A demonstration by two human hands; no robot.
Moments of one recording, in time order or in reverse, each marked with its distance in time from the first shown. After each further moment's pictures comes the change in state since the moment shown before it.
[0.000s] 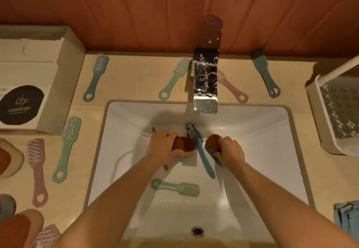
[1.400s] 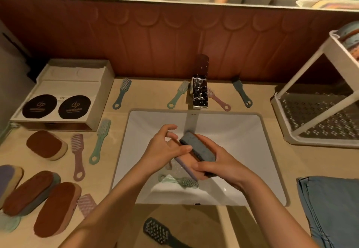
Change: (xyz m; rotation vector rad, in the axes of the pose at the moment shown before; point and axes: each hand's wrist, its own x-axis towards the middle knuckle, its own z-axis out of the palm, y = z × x) left_hand -0.161 0.054 -0.098 -0.984 0.271 0.057; right_hand -0.204 -0.070 -0.112 1.183 -0.297 -0.344
